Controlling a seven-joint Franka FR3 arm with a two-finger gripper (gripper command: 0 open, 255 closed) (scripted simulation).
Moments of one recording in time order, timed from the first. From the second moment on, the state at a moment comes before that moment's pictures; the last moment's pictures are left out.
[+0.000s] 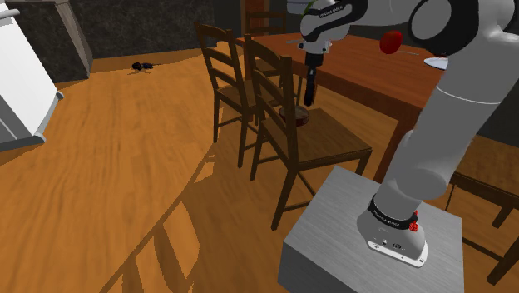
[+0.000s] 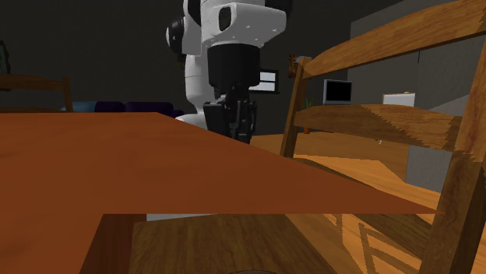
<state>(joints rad) 0.07 -0.03 -0.62 -1.94 0.02 1.89 -0.92</state>
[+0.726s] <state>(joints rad) -0.06 0.41 -0.62 -1.45 0.27 1.75 -1.07</state>
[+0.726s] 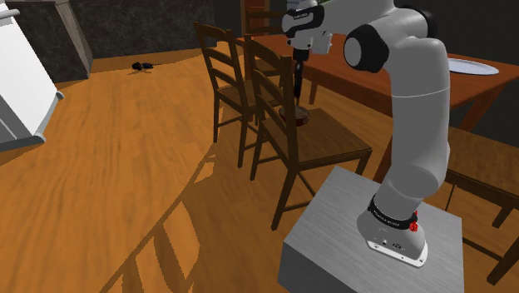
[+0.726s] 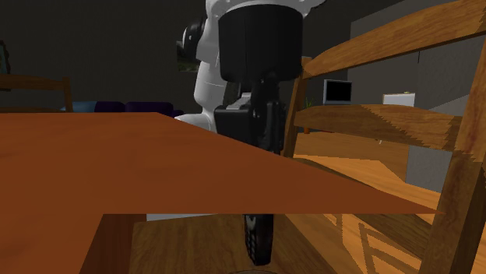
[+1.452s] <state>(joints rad) -0.06 0.44 -0.61 -1.56 0.29 1.88 -1.09</state>
